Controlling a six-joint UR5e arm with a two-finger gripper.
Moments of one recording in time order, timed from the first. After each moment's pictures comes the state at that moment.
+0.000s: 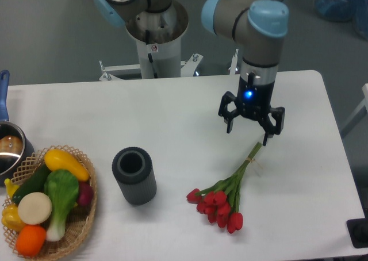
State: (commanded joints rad) arm 2.72 -1.85 -1.78 -0.81 1.29 1.21
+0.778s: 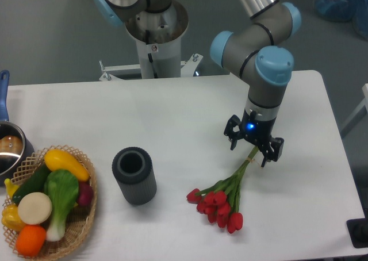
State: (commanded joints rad) arm 2.70 -1.99 -1.76 -0.81 1.35 1.39
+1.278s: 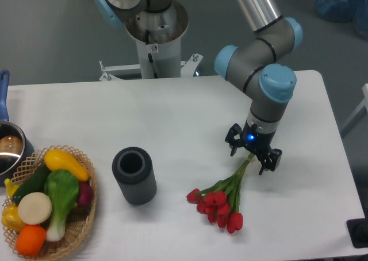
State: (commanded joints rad) arm 2.70 -2.07 -1.72 -0.80 1.35 1.39
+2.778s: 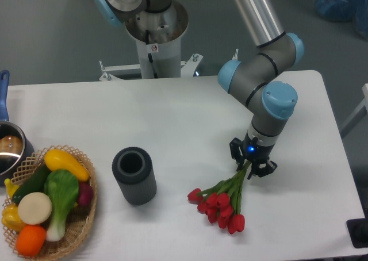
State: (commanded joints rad) arm 2.69 -2.11 -1.71 -0.80 1.35 1.38
